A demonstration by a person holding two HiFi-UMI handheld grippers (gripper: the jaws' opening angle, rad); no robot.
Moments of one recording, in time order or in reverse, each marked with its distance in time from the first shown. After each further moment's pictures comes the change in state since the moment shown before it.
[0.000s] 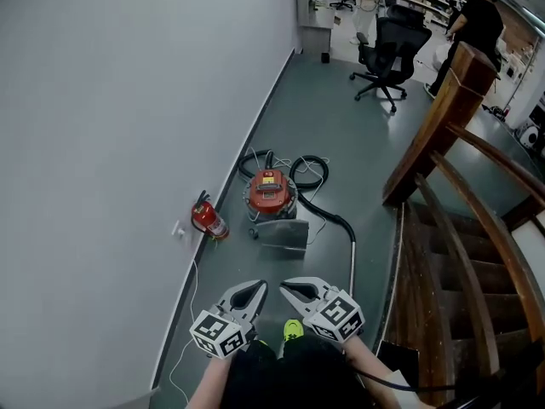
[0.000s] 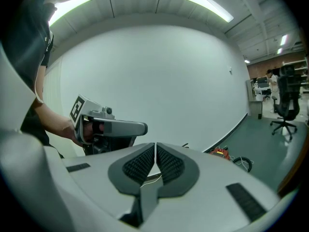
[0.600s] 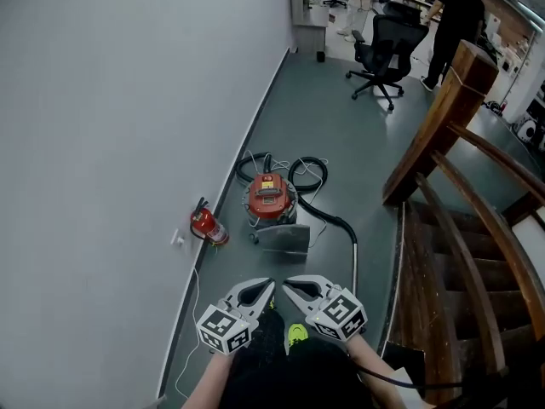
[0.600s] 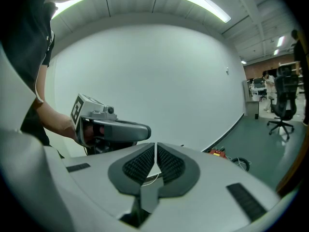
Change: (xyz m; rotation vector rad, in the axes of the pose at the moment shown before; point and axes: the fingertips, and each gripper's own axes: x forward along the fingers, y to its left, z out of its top) left arm 0.032 0.019 0.005 0.074 0.069 -0.088; right arm 0.021 -0.028 0.010 0.015 0.000 -0.038
